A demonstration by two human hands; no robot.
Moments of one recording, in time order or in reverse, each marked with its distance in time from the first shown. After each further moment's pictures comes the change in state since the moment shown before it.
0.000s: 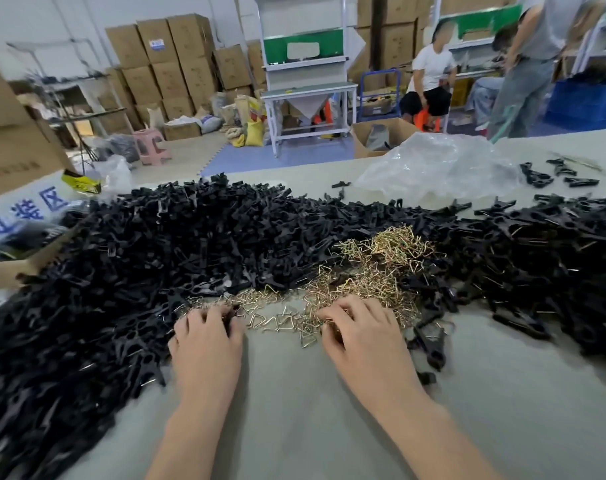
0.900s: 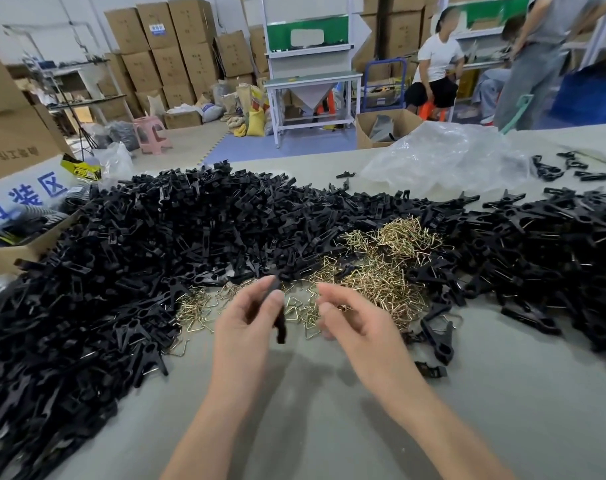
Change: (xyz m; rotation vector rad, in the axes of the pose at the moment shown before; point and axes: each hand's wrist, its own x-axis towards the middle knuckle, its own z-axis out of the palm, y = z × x) left_hand -0.027 0.038 -0.018 -1.211 -0.198 -0.008; right_hand 0.002 -0.010 -0.009 1.016 -0.234 0.413
